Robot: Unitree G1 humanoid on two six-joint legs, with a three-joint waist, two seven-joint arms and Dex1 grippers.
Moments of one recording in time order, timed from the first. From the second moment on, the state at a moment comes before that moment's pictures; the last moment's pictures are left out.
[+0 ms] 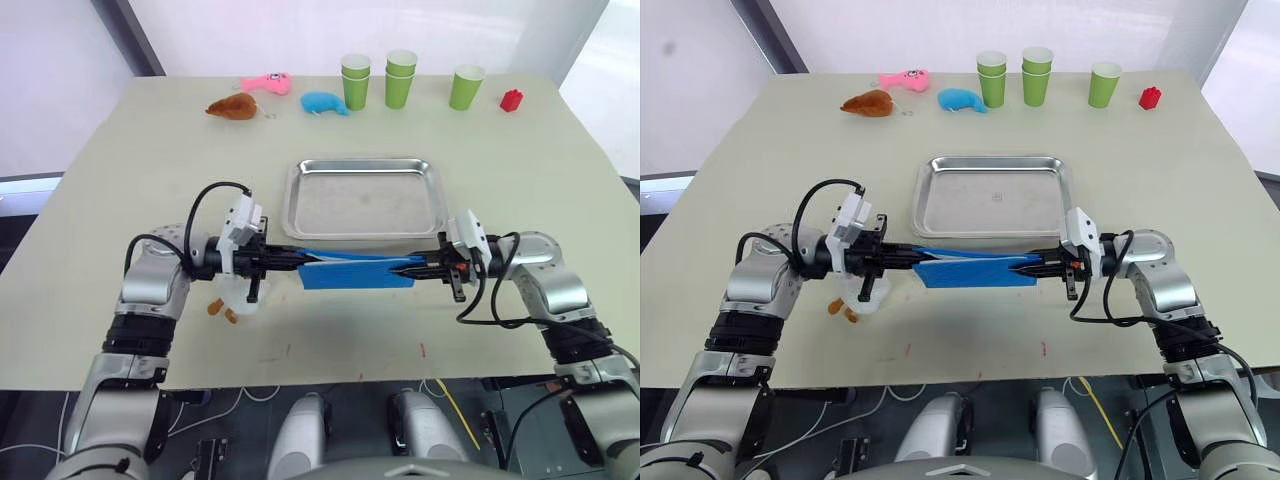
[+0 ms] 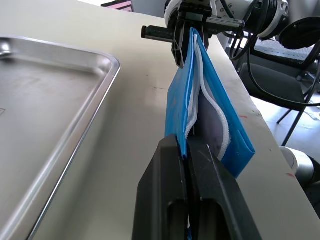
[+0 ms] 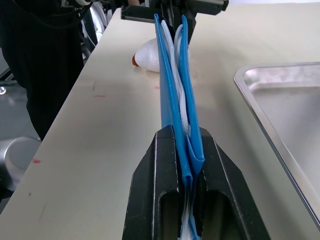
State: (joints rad) left arm -0.51 0.66 -0.03 0.22 -0.44 0.30 -1.52; right arm -0.51 -0.50 0.15 0.16 0.36 0.13 1.40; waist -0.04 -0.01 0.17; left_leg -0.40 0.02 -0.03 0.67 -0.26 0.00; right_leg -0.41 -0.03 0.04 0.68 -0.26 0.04
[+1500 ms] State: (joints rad) left arm -0.61 0.55 -0.09 0.48 -0.35 0.14 -1.50; right arm -0.36 -0.70 0.15 -0.10 0.50 0.54 1.27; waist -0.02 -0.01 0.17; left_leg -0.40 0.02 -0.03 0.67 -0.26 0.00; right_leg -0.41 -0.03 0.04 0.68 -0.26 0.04
